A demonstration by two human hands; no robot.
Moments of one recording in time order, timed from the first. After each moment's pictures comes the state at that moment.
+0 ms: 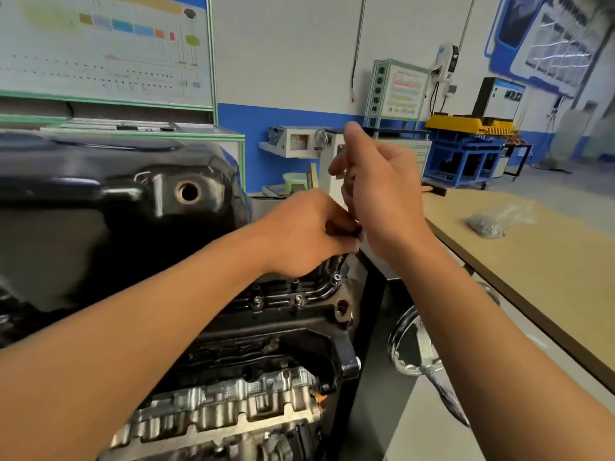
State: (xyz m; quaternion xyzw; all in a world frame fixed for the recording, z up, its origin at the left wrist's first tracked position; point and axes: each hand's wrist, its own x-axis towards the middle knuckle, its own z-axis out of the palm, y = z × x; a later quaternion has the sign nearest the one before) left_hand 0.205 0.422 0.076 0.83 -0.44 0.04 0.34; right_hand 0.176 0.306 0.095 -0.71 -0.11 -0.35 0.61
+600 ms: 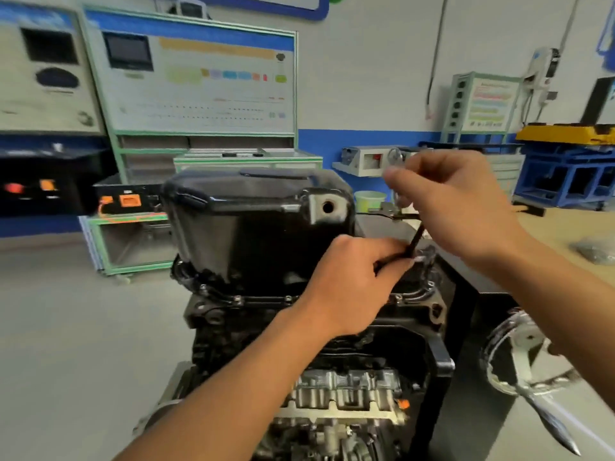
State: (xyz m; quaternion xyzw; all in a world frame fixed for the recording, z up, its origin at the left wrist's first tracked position) left_hand 0.130 0.488 0.042 0.78 -0.37 0.20 0.46; right_hand 0.116 0.351 0.122 -0.80 -0.19 -0.32 0.48
